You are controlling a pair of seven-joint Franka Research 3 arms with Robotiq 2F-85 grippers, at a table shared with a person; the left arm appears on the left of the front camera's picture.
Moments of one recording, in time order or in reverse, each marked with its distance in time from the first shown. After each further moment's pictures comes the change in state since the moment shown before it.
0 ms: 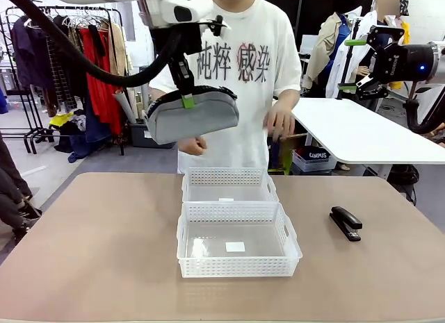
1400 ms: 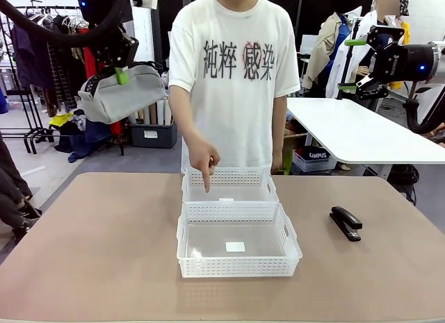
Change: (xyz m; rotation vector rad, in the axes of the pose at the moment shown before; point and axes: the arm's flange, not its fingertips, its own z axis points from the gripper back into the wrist) left arm -0.107 0.060 0.073 0.060 0.124 0.689; right arm 0.000 0.000 0.000 0.000 0.000 0.000
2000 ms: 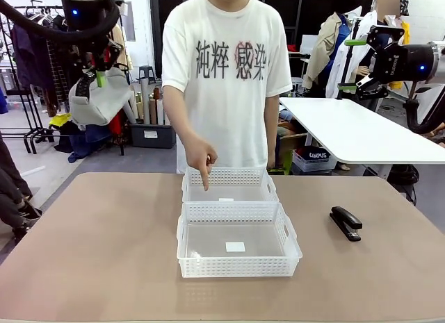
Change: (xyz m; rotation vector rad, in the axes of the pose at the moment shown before) left arm -0.007 0.043 -0.014 0.128 0.041 0.446; right arm 0.000 0.000 0.000 0.000 0.000 0.000
